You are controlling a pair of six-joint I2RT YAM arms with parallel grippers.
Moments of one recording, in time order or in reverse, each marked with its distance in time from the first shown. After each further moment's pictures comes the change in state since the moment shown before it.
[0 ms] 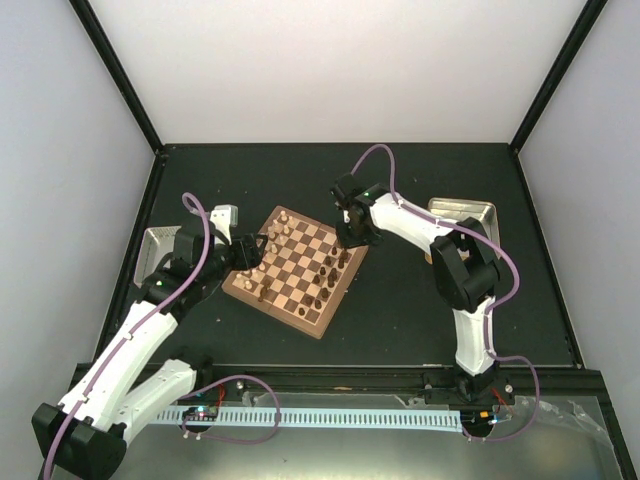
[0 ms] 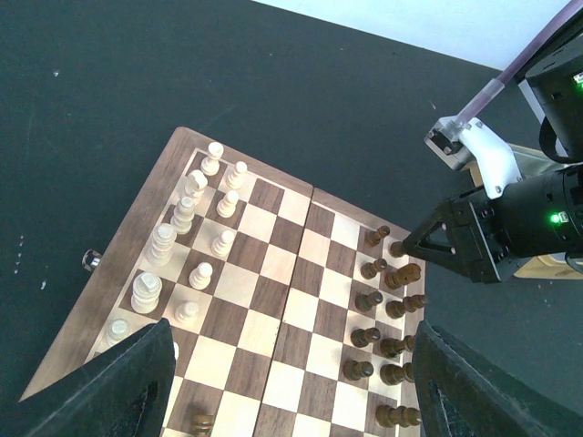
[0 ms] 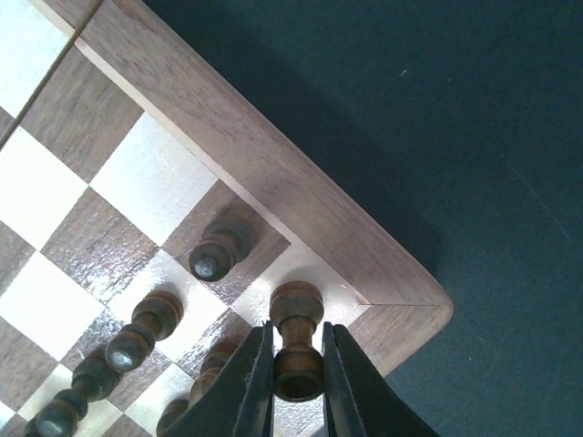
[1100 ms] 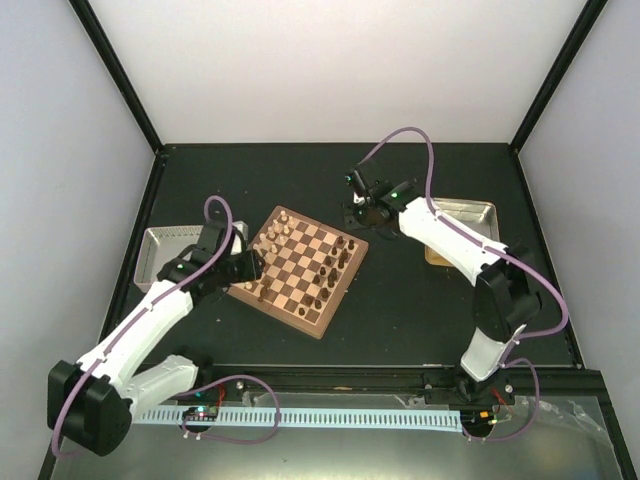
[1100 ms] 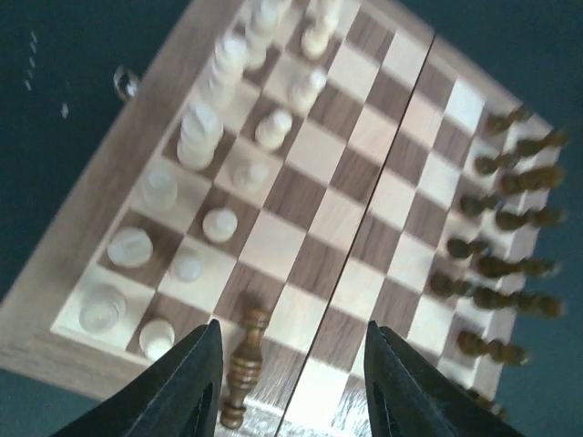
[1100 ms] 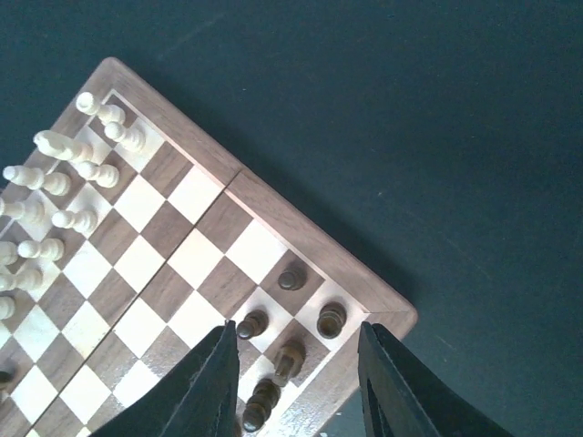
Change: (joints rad) left arm -0.011 0.154 -0.013 -0.135 -0.022 -0.072; right arm 0.000 -0.274 -0.085 0.130 0.036 0.073
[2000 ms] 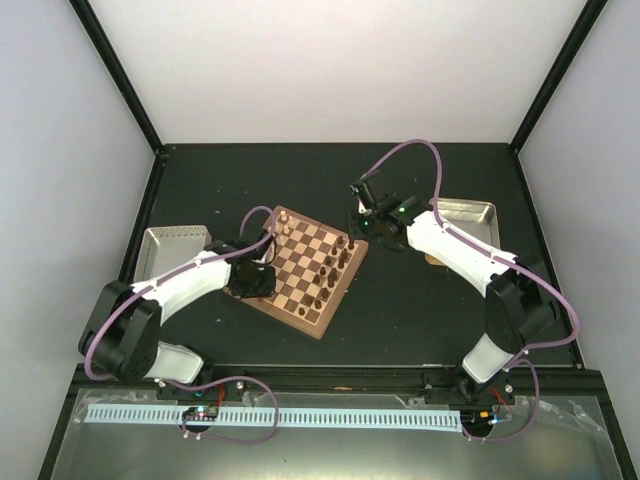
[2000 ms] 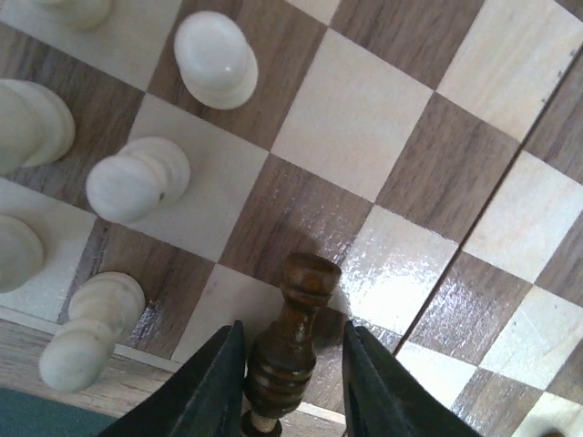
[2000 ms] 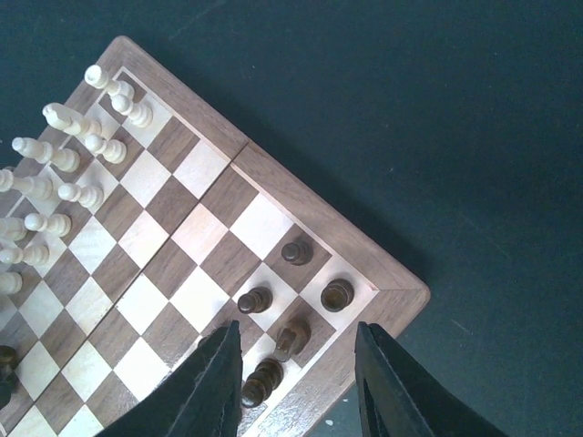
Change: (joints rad) left arm -0.122 0.412 0.032 -0.092 -0.041 -0.040; right arm 0.000 -0.099 -0.185 0.138 -0.044 0.011
